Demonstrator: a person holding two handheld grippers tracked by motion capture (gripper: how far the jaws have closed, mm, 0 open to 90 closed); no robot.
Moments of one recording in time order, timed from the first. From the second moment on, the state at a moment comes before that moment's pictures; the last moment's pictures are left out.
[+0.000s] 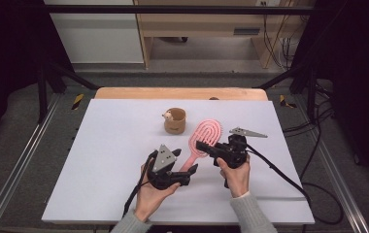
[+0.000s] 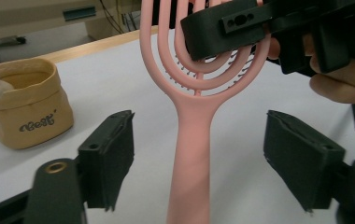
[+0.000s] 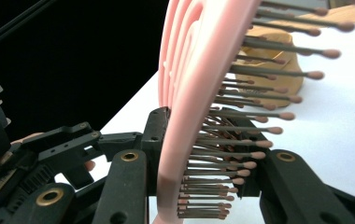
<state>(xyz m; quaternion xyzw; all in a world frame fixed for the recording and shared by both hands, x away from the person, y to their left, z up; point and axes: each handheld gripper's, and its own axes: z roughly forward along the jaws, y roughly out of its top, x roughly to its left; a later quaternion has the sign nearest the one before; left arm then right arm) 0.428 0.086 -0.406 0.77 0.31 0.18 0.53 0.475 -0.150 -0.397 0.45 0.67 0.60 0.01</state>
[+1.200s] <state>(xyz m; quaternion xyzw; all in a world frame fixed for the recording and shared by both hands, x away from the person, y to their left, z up) 0.446 0.158 -0.410 0.77 0.33 0.16 0.52 0.483 -0.172 -0.376 0.45 0.66 0.60 0.05</state>
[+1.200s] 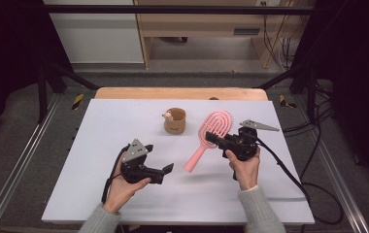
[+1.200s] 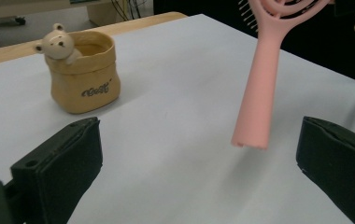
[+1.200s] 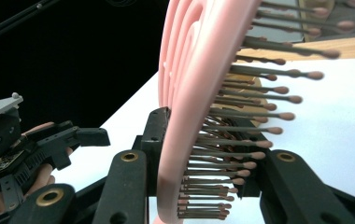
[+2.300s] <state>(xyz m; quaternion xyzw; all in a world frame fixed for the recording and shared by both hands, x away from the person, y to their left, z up) 0.441 0.236 -0.434 0.75 0.37 0.20 0.51 0.498 -0.177 -0.344 0.44 0.67 0.59 0.11</state>
